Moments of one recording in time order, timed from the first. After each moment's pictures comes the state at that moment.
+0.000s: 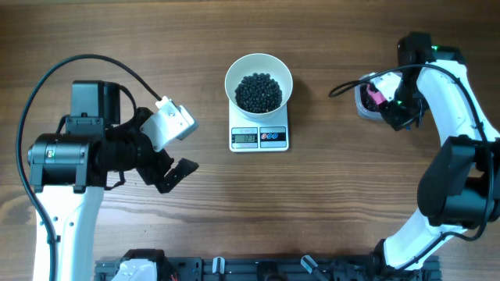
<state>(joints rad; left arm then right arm) -0.04 1.17 1.35 -1.38 0.47 0.80 -0.10 1.91 1.50 -1.22 0.17 -0.63</state>
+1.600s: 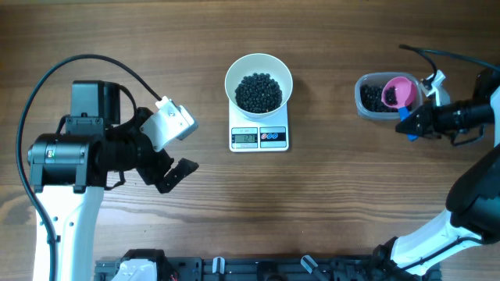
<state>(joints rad) -0.04 1.17 1.35 -1.38 0.47 0.80 -0.51 1.91 1.50 -1.48 -0.64 -0.63</state>
